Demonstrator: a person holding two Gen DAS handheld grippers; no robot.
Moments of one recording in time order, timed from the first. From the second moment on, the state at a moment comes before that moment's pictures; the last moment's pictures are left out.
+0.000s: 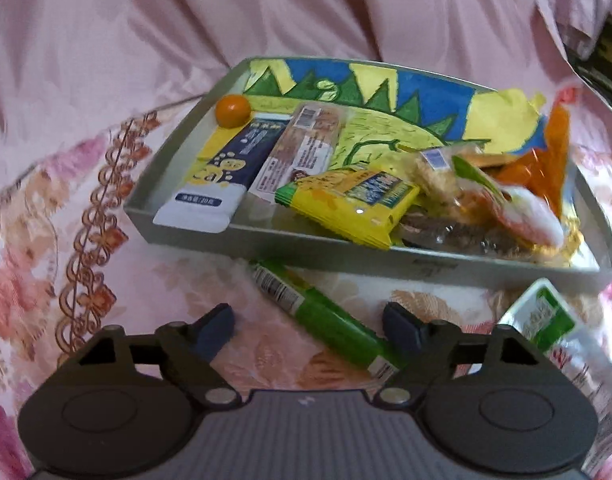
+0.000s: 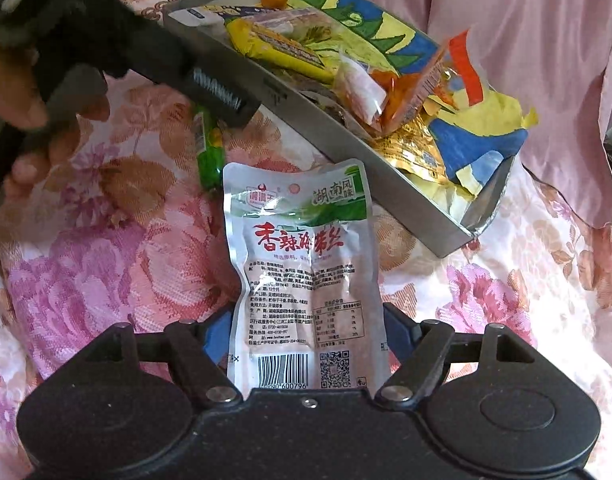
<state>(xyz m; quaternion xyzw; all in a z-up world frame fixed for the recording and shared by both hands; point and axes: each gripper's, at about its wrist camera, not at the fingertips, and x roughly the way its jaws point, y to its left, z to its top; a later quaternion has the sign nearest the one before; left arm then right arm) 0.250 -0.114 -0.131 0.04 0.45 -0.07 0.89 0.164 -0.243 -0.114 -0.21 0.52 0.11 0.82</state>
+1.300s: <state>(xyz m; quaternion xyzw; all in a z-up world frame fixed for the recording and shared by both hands) 0.216 -0.047 -0.118 0.05 0.54 -0.11 0.84 0.164 -0.204 -0.126 -0.11 0.47 0.18 0.86</state>
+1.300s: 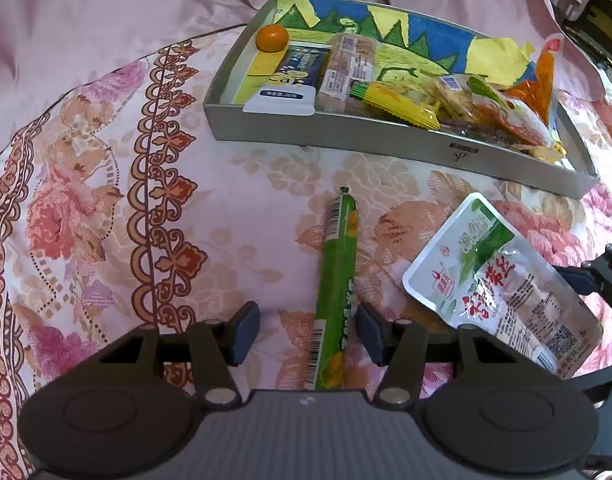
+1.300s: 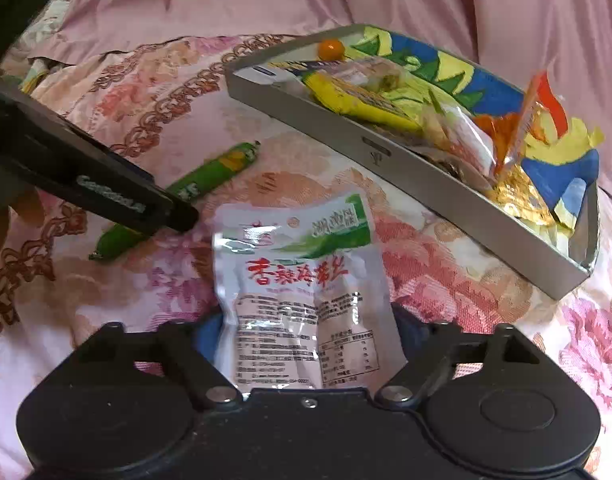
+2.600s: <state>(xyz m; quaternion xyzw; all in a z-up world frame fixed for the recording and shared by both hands) 0.303 -0.076 -0.034 -0.10 0.35 -0.18 0.91 0.220 -0.234 -0.050 -0.15 0.25 0.04 0.96</state>
